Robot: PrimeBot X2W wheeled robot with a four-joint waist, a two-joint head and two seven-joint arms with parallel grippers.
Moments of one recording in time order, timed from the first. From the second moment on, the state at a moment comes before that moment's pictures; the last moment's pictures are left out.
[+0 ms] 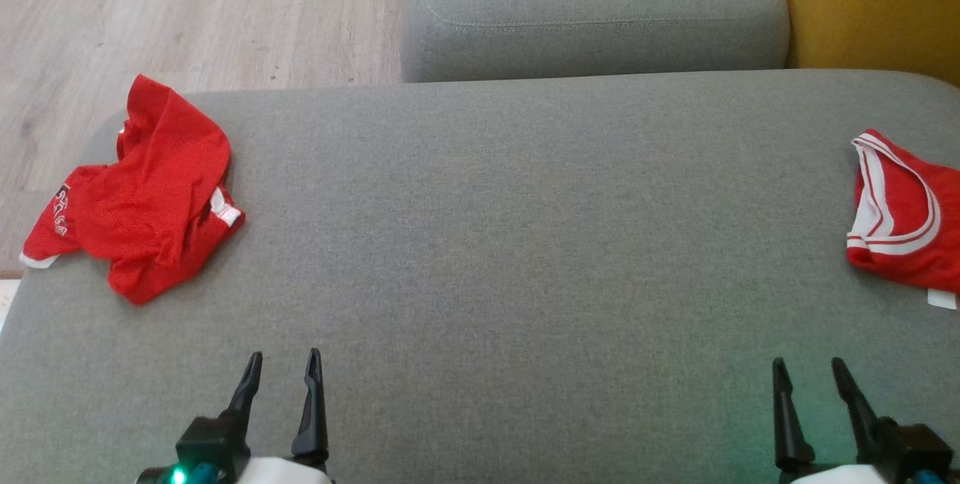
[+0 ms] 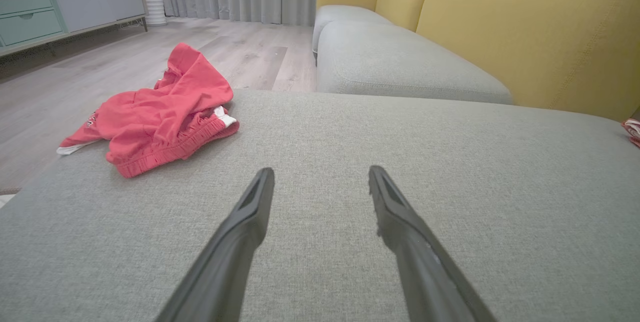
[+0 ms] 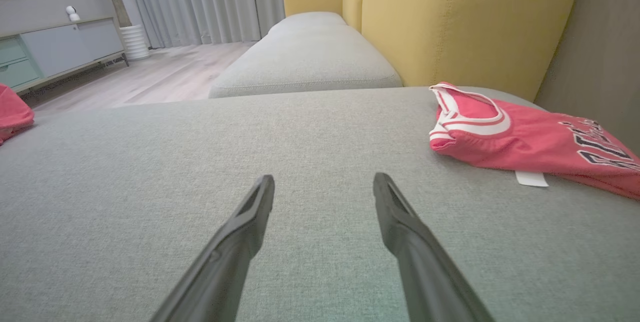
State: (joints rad) left arm 0.18 0.06 -0.18 0.15 -0.15 0.08 -0.25; right arm 0.20 -0.04 -0.09 0.24 0.07 0.12 -0.24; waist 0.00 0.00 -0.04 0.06
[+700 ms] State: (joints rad) left arm 0.18 0.06 -0.19 0.17 -0.14 0.08 -0.25; right arm 0.19 -0.04 -0.07 0.26 0.08 0.12 -0.25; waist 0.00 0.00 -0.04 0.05
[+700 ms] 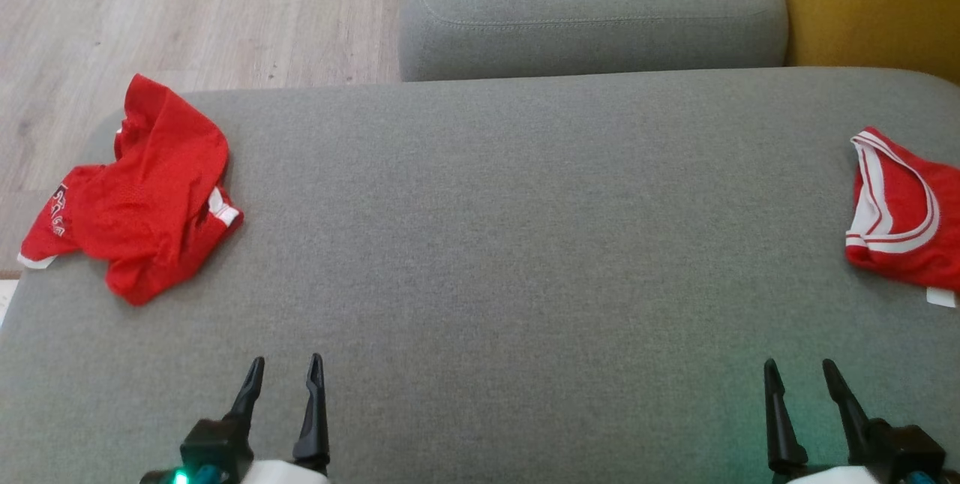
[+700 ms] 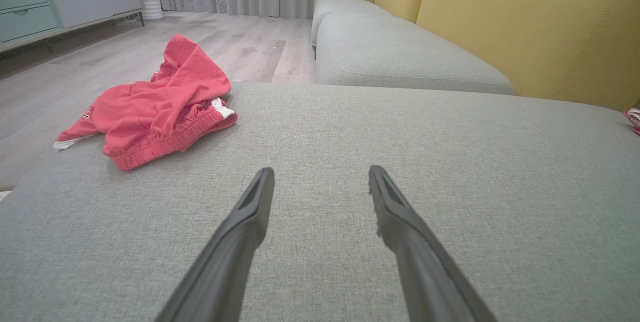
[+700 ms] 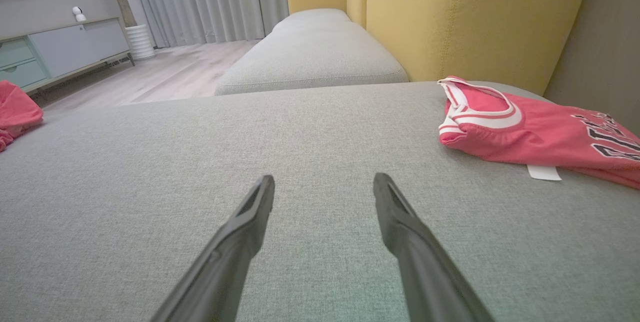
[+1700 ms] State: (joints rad) left arm 0.18 0.06 -0.18 0.17 -0.12 0.07 -0.25; right arm 0.20 -0.04 -0.04 0.25 0.11 0.12 -0.25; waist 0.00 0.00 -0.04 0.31
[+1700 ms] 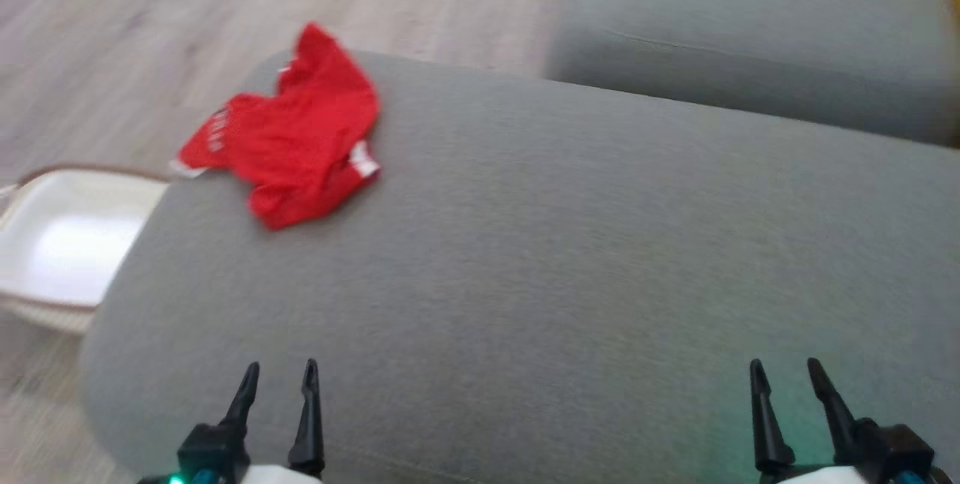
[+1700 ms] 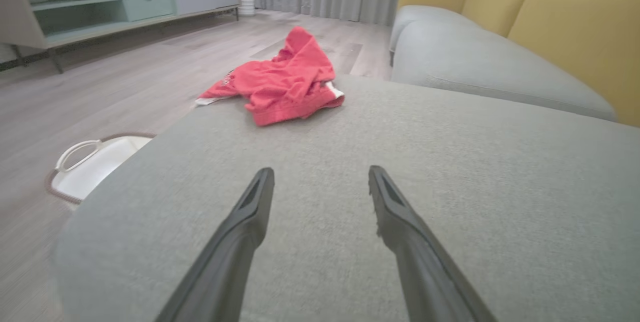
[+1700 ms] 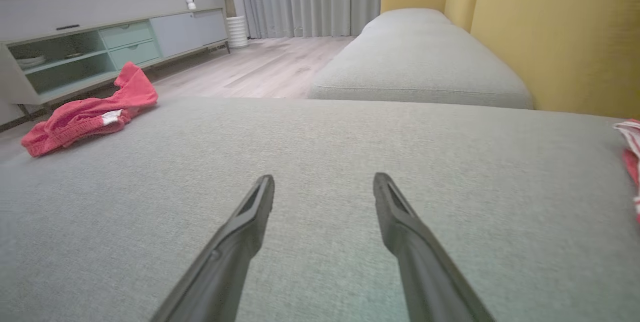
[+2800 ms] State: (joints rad) left arm -0.61 0.14 0.01 0.53 -0.28 -0.03 0.00; right arm -0.01 -0.04 -0.06 0.11 -0.10 0.12 -0.20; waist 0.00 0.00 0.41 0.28
